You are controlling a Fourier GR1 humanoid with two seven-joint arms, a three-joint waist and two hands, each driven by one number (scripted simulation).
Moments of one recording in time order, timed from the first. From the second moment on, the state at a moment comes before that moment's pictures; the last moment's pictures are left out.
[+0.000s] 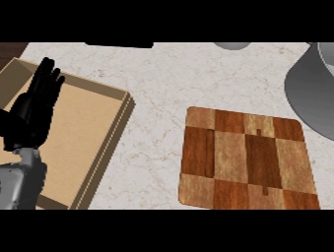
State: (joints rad) left arm -0.26 0.19 0.08 -1.61 0.09 0.12 0.22; right arm -0.88 -0.77 -0.28 -0.13 0.28 0.38 -0.83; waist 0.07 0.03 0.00
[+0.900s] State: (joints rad) left arm -0.26 0.19 0.07 -1.63 0.08 0.12 0.22; right arm -0.83 -0.94 -0.36 -0.16 0.17 0.57 -0.69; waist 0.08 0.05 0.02
